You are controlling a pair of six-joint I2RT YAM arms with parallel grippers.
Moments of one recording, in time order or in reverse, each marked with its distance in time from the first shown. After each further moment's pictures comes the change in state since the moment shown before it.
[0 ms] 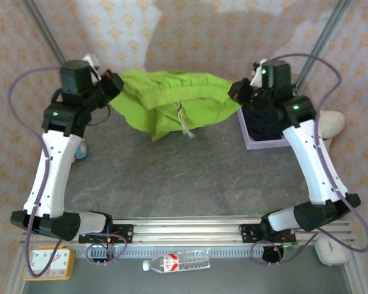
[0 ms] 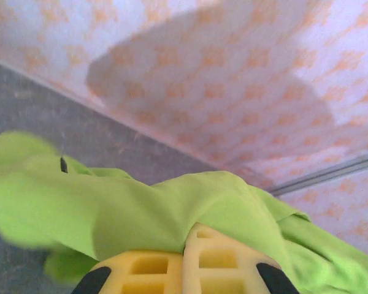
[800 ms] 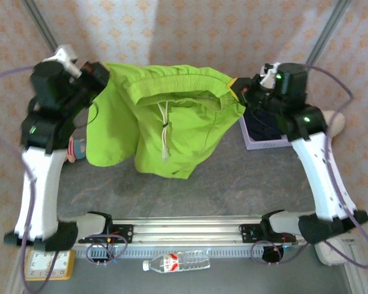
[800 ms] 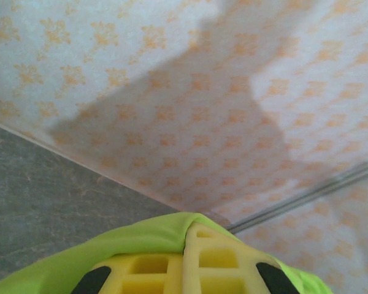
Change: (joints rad) left arm 0.002 0.006 0.114 0.019 -0.052 -0.069; right arm -0.050 -0.078 -0.170 0.212 -0.155 0.407
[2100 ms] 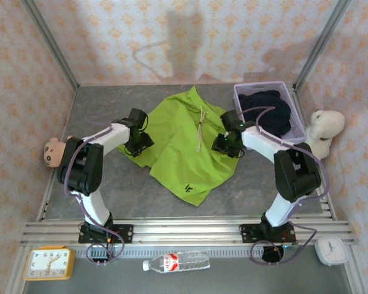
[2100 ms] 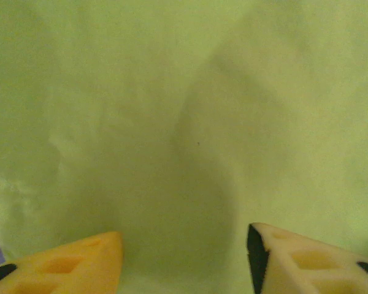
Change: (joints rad) left arm -0.095 0.483 -0.719 0.136 -0.053 -0.073; right arm 0.127 0.395 -0.518 0.023 0.256 -0.412
